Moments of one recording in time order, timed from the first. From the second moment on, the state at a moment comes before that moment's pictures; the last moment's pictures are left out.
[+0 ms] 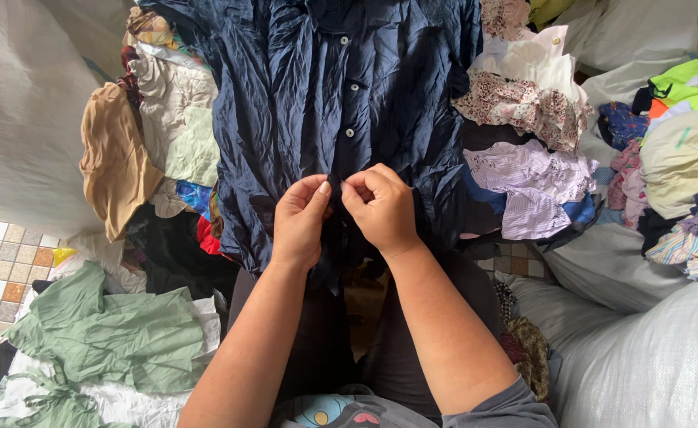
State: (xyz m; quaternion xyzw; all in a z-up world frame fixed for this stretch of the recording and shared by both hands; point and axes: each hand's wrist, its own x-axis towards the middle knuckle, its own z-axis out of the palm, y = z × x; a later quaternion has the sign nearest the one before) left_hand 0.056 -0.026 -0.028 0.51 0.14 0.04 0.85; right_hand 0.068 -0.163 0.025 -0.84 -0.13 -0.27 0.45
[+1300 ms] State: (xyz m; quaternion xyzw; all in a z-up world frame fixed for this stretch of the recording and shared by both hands) left_hand 0.048 -0.039 0.003 0.54 0.13 0.05 0.83; right_hand 0.079 -0.178 0.010 -0.69 0.02 0.10 0.71
